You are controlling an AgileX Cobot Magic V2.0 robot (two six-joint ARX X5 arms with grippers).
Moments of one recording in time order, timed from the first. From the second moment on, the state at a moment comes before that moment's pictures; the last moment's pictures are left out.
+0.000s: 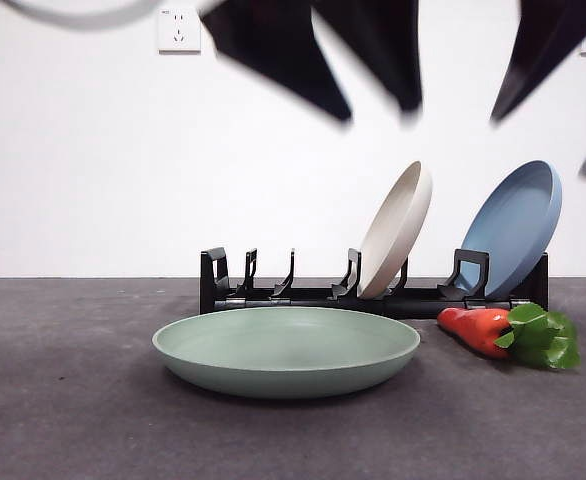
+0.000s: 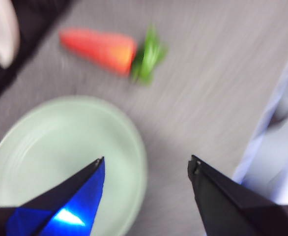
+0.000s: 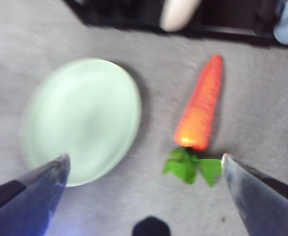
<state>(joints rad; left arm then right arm) -1.09 1.39 1.14 -0.50 -0.17 -0.04 0.16 1.17 0.96 -0.69 -0.39 -0.03</state>
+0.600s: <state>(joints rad) -1.17 0.97 1.14 -0.58 -0.15 -0.25 0.25 1.60 0.96 -0.45 -0.18 -0.01</state>
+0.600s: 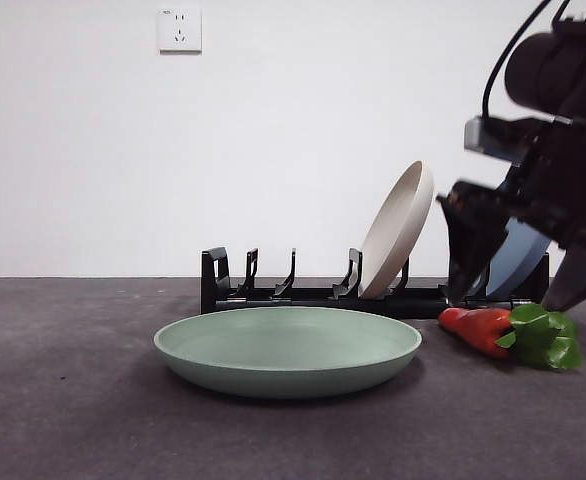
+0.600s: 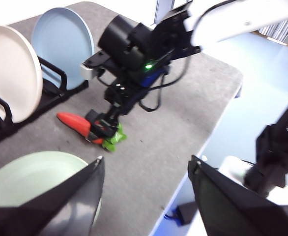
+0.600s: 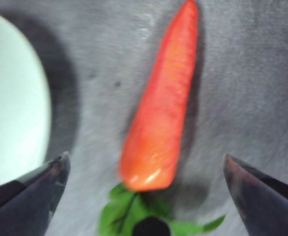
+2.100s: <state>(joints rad) -1.17 0.97 1.14 -0.66 -0.15 -0.28 0.29 1.71 0.97 -0.38 -0.16 0.05</state>
